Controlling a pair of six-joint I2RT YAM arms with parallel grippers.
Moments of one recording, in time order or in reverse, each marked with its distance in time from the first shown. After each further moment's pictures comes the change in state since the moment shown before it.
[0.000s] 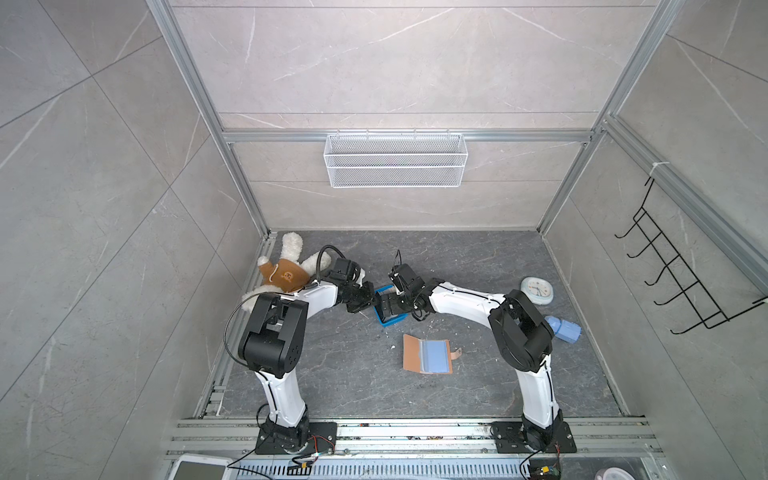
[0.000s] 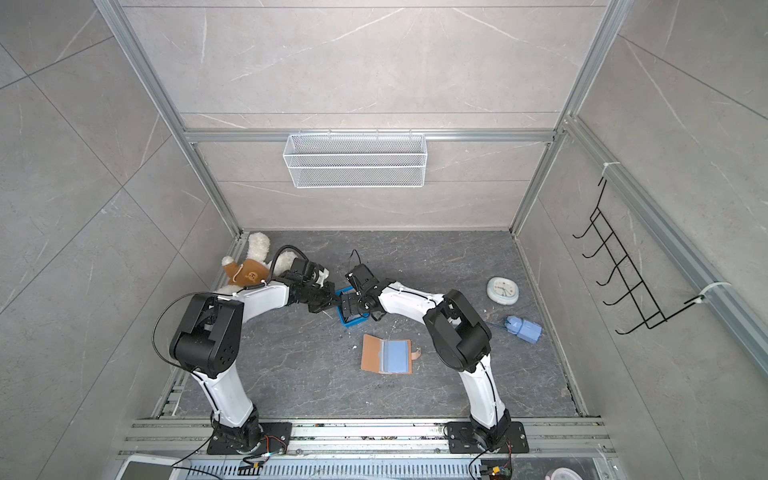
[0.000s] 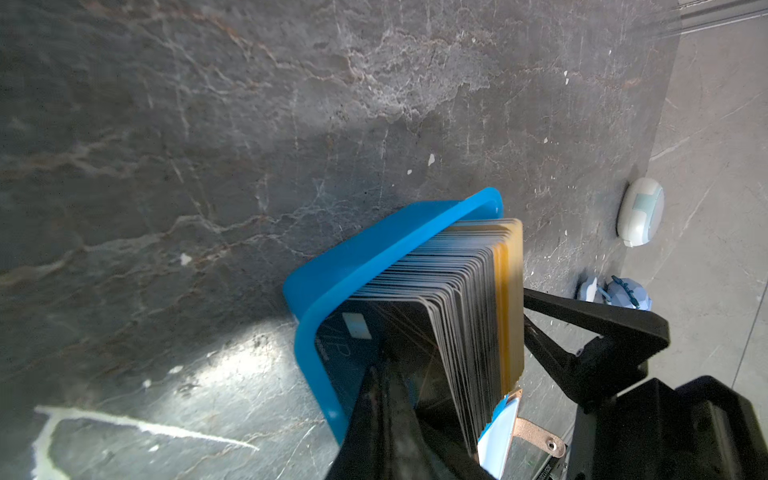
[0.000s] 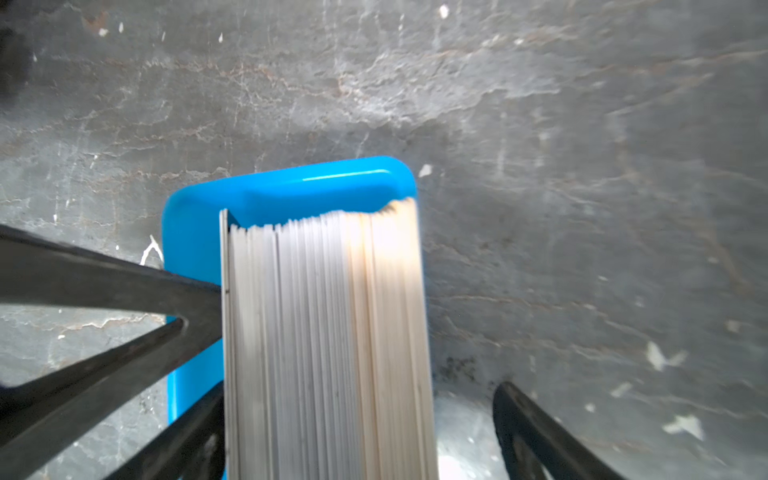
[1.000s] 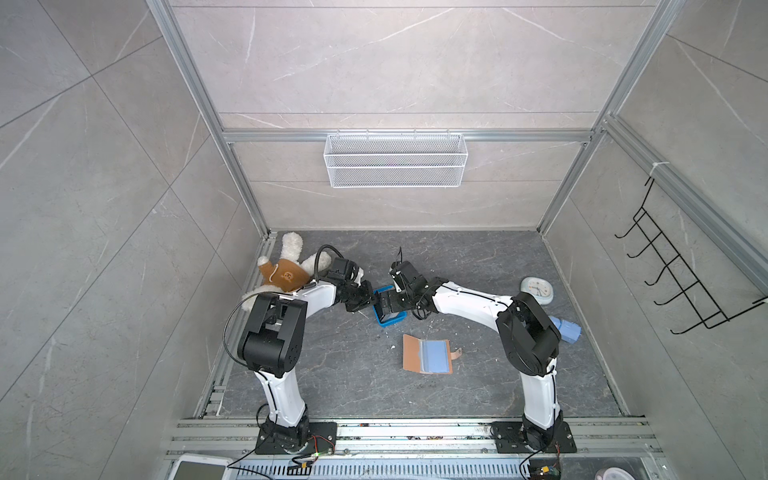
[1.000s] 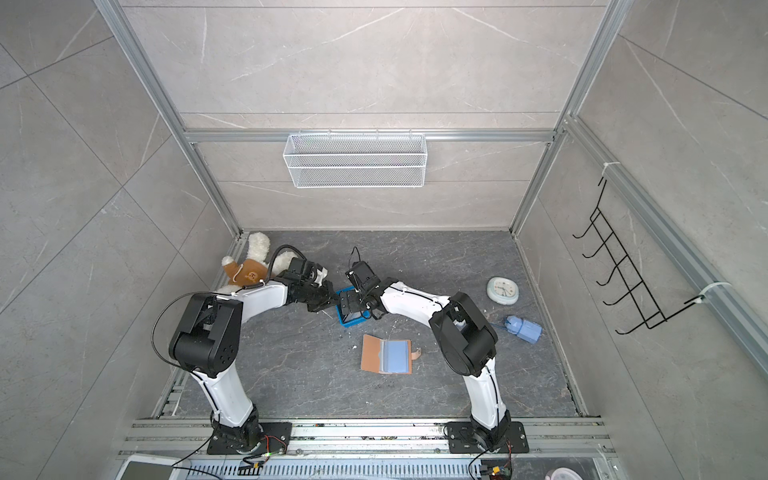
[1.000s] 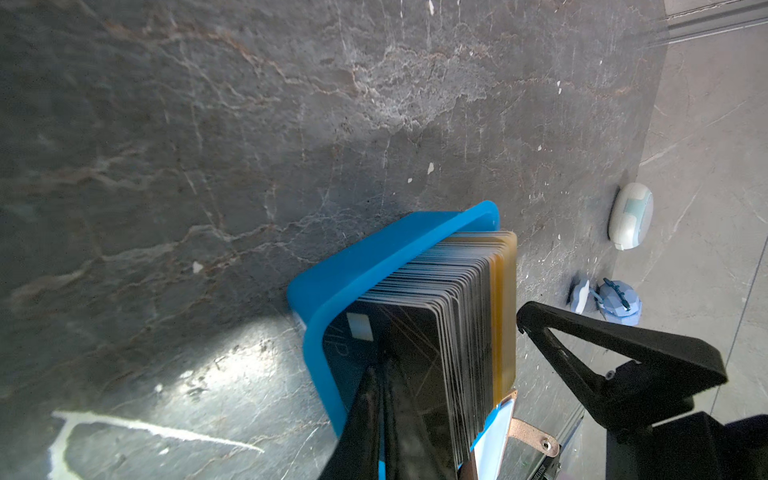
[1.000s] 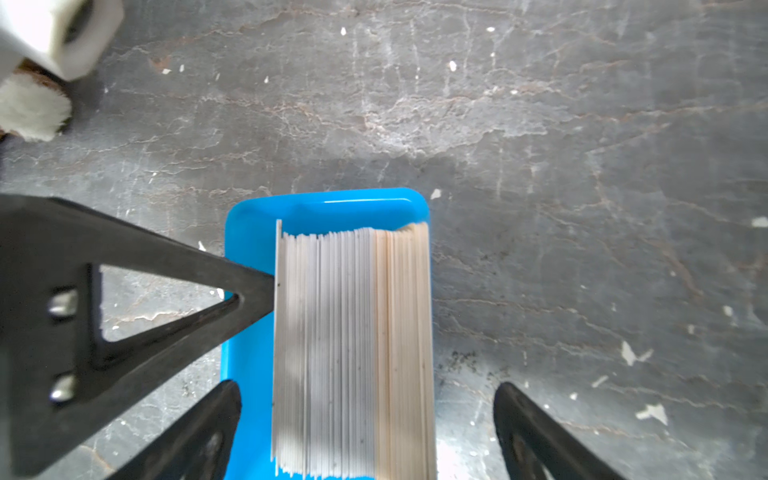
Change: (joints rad) left arm 0.015 0.000 -0.002 0.009 0.015 0.000; right arm 0.014 -0.035 0.000 0.014 -0.008 -0.014
